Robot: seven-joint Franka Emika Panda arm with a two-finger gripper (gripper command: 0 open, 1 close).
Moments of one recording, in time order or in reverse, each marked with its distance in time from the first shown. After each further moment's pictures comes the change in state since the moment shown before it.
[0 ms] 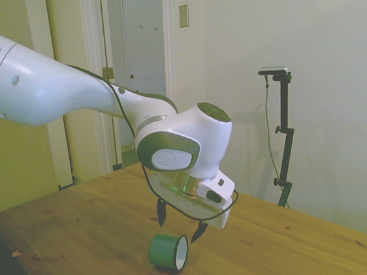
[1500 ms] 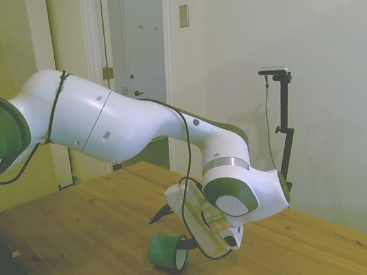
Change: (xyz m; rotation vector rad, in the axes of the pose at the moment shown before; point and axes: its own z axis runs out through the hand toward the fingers) arm 0.044 0.031 0.067 0.394 -0.503 -0.045
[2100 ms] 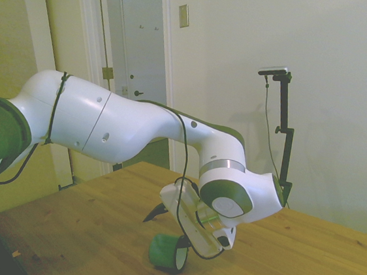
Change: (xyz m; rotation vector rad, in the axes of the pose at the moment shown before) arm 0.001 -0.002 0.016 0.019 -0.033 0.000
